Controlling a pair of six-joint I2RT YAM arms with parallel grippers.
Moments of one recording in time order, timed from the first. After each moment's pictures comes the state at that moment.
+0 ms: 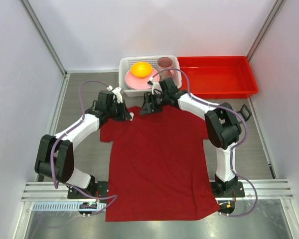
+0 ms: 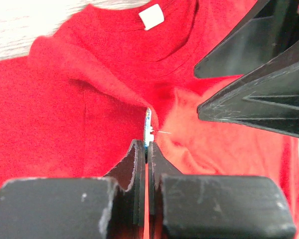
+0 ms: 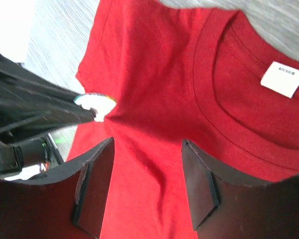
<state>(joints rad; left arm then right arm) -0.32 1.48 0.94 -0.21 0.29 -0.36 0.55 2.04 1.53 -0.24 -0.61 0.39</state>
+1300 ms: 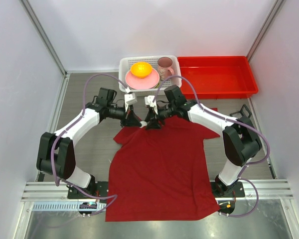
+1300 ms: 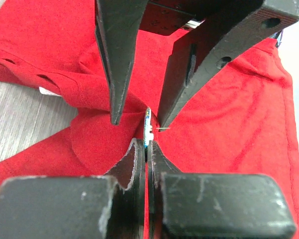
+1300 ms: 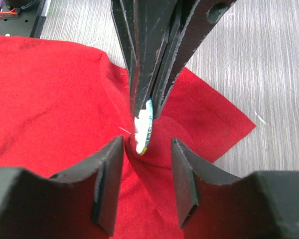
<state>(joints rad) -0.31 1.51 1.05 -0.41 1.09 0.46 0.60 1.71 1.21 -0.23 -0.94 -0.62</state>
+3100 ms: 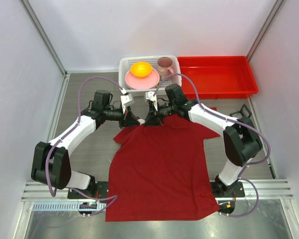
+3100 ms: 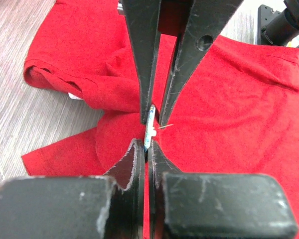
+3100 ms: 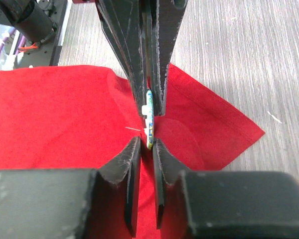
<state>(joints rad) -0.30 1.40 0.94 -0.24 1.02 0.38 0.60 1.71 1.21 -0.17 -0.97 -0.41</state>
